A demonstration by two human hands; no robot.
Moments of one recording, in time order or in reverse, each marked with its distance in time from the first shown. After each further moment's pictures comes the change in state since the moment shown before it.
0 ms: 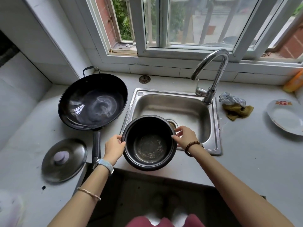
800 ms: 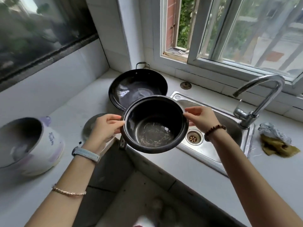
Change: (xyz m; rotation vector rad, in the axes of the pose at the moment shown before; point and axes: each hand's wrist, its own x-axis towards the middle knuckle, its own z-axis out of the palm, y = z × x) left_hand -0.097 0.001 -0.121 -0.671 0.265 -0.134; right_hand -0.025 -0.122 -0.048 0.235 -0.192 -0.387
